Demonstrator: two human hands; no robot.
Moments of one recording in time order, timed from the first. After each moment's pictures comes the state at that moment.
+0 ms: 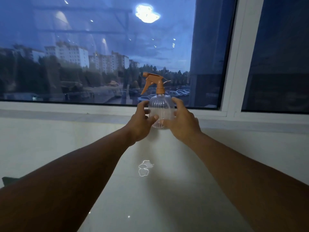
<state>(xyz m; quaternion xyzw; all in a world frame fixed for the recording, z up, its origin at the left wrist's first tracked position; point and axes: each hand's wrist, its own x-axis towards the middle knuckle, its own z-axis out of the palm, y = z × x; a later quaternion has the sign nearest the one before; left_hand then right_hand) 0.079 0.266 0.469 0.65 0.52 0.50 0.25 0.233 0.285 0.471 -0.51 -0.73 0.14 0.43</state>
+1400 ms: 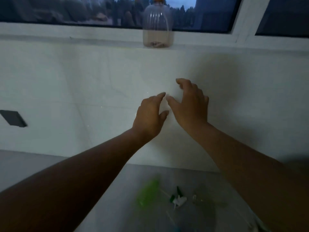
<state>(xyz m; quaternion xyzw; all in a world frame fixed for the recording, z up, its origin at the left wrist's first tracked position) 0.126 0.210 0.287 0.72 0.58 0.39 0.04 0.259 0.225 0.323 -0.56 -0.71 -0.01 0.42</state>
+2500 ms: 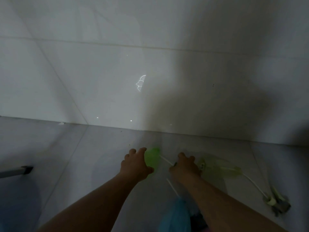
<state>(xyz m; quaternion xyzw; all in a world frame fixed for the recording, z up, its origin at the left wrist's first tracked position) 0.112 0.144 -0.021 0.58 0.76 0.02 0.30 0.292 0.174 -0.038 -0.75 -0.59 0.31 -0.06</state>
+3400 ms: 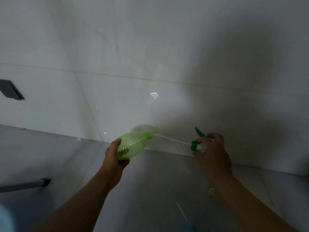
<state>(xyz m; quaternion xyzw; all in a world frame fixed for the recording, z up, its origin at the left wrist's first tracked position) 0.017 0.157 0.040 0.13 0.56 0.61 0.55 0.311 0.204 0.082 -0.65 -0.69 0.15 0.28</state>
